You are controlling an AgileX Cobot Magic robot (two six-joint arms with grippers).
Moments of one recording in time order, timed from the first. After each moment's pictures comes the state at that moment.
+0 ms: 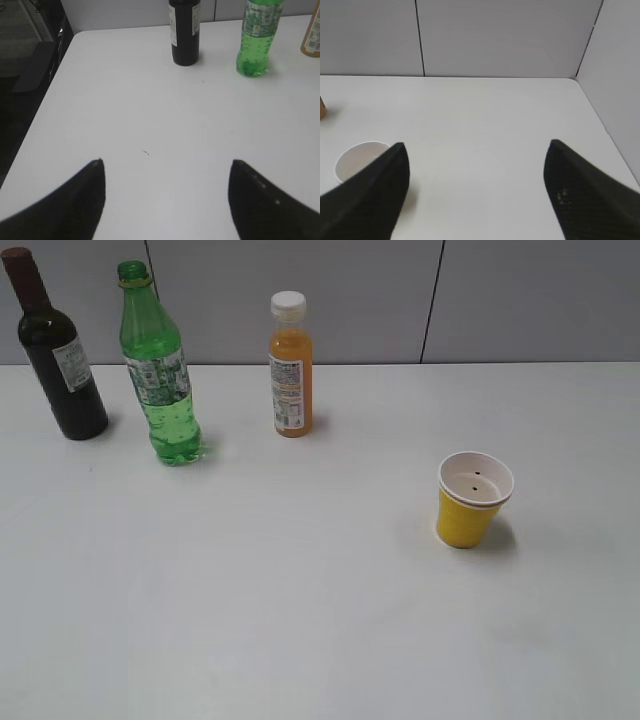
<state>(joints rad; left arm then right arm) -0.03 0.01 -0.51 -0.03 1.04 0.07 -0.01 0.46 -0.34 0.08 0.21 -0.07</state>
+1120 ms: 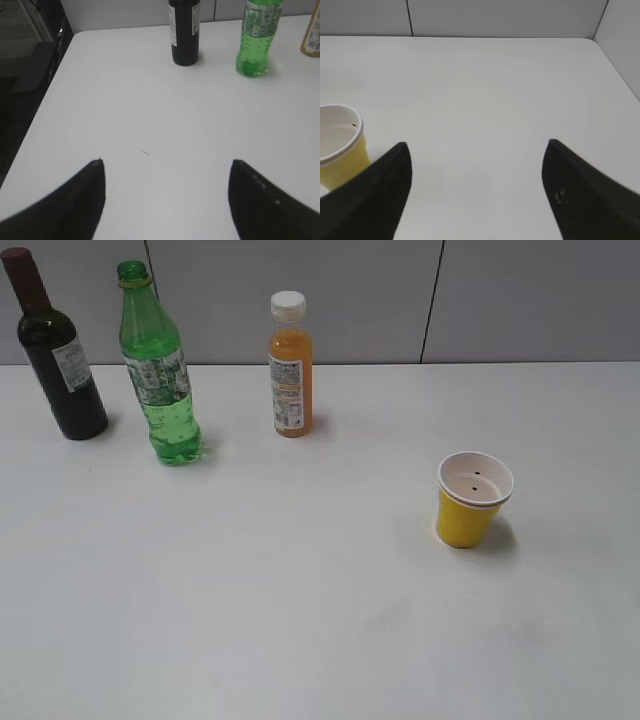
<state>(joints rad) -0.03 0.01 -0.51 -0.03 1.04 0.07 -0.01 0.91 -0.11 -0.01 -0.40 0.01</state>
